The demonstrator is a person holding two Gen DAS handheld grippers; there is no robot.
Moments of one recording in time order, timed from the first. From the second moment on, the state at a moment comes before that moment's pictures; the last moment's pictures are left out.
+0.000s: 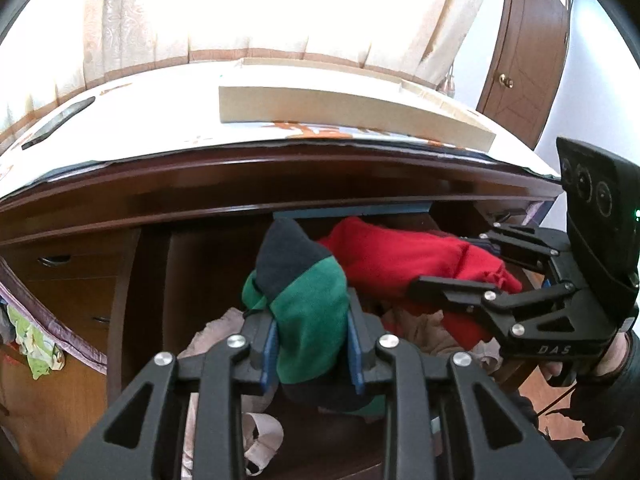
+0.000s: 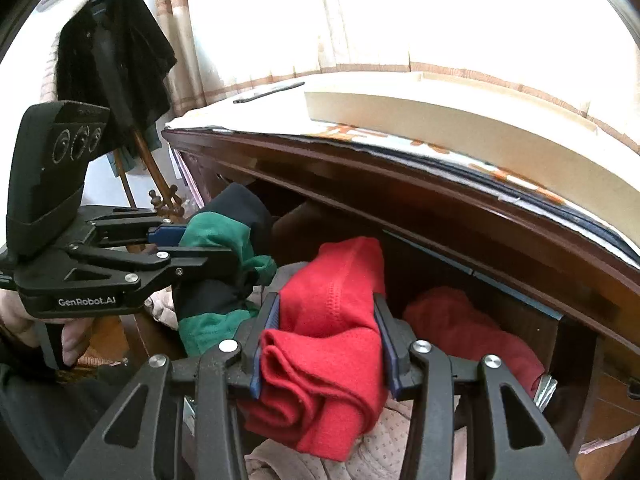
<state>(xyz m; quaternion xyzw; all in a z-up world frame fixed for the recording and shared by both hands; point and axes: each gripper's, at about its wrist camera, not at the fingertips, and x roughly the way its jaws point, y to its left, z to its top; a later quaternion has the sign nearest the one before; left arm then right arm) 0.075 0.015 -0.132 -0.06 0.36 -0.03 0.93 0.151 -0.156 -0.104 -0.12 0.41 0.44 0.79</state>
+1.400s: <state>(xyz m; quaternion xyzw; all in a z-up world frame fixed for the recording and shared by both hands) 0.054 0.013 -0.098 -0.04 0.26 0.00 0.96 0.102 -0.185 -0.073 -0.11 0.23 0.48 0.84</state>
